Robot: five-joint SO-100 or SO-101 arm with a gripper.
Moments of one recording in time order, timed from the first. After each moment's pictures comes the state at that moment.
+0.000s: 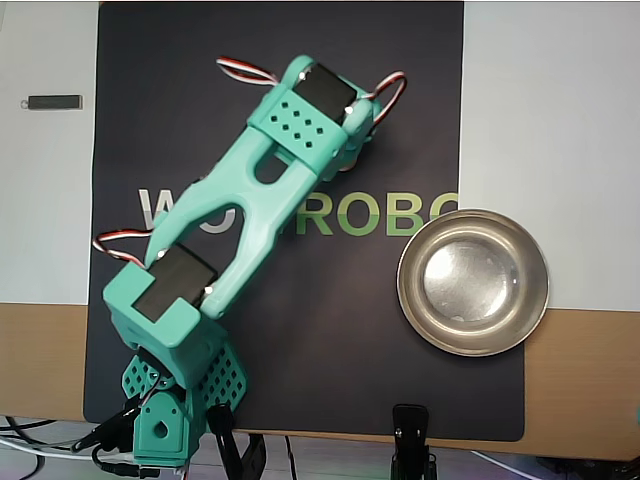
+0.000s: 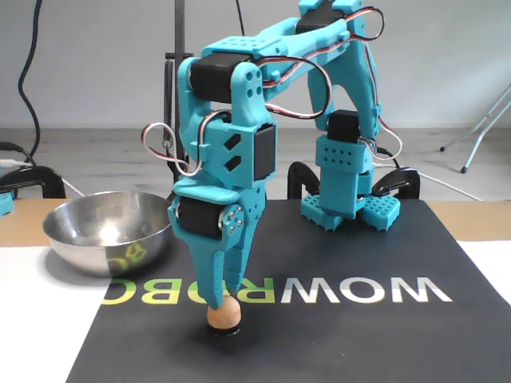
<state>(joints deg) 34.1 62.4 71.5 77.1 -7.6</state>
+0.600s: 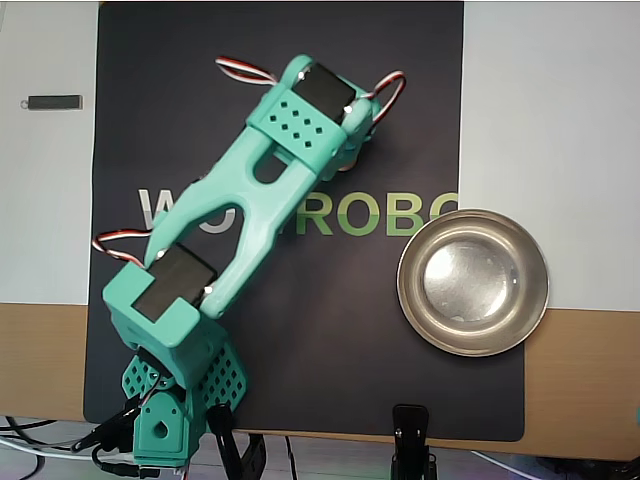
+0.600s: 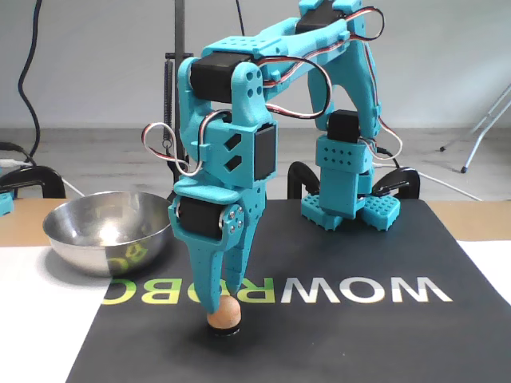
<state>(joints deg) 34.0 62.4 71.5 77.1 -7.9</state>
